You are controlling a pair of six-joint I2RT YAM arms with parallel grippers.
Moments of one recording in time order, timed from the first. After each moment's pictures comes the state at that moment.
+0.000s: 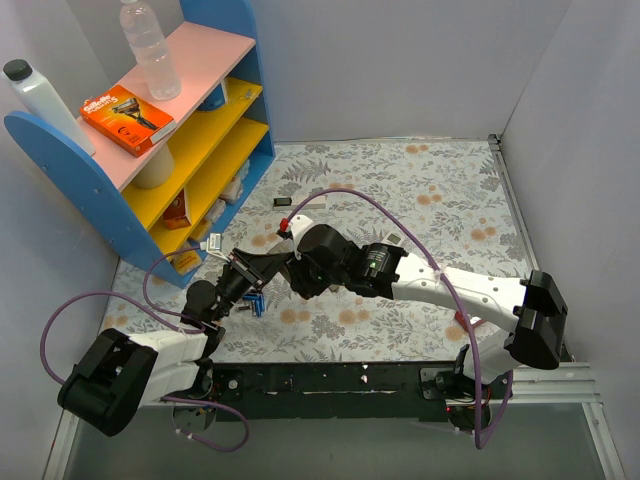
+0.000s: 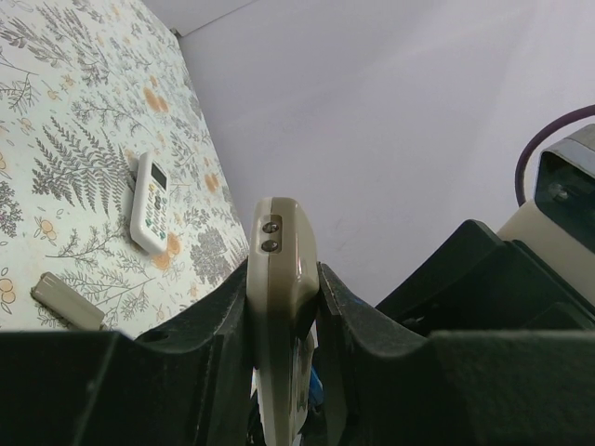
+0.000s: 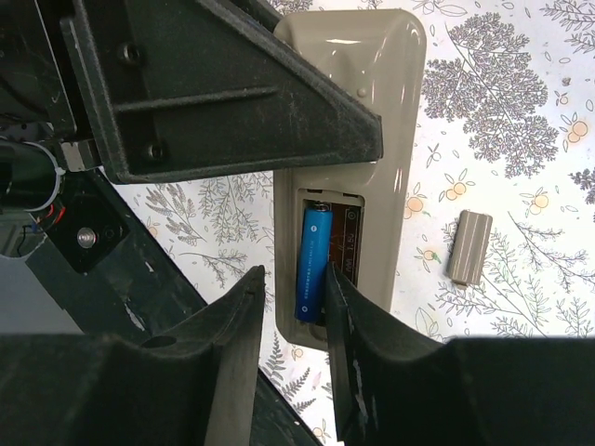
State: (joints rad) left arm -0.46 1.10 0.04 1.27 0.25 -1.29; right arm 1.19 1.50 1.27 -0.48 0.08 0.33
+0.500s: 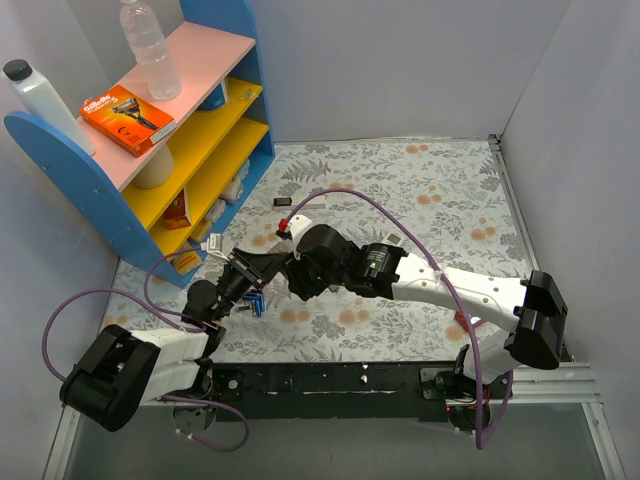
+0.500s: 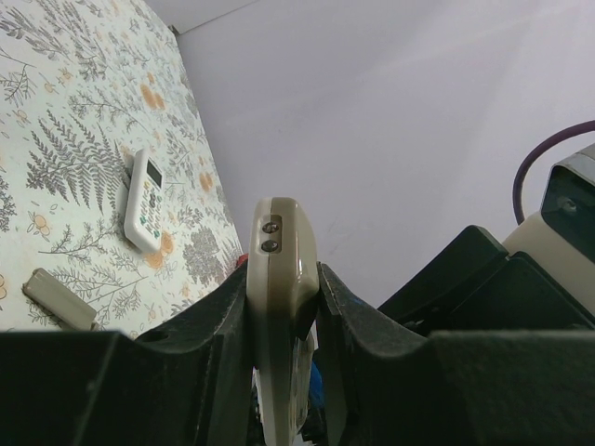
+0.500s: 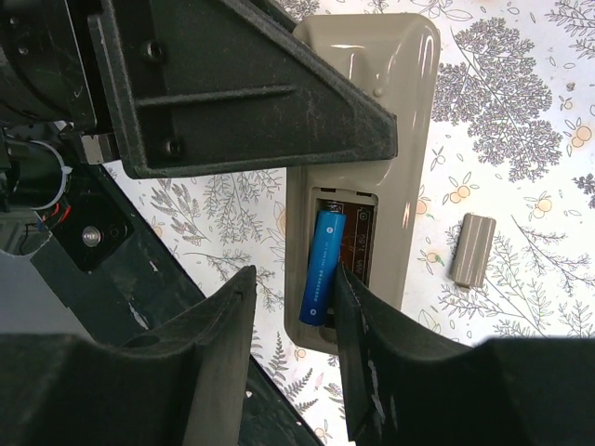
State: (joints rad) left arm -0.46 1.13 0.04 1.29 0.25 -1.33; right arm 1.19 1.50 1.27 -0.48 0.07 0.33
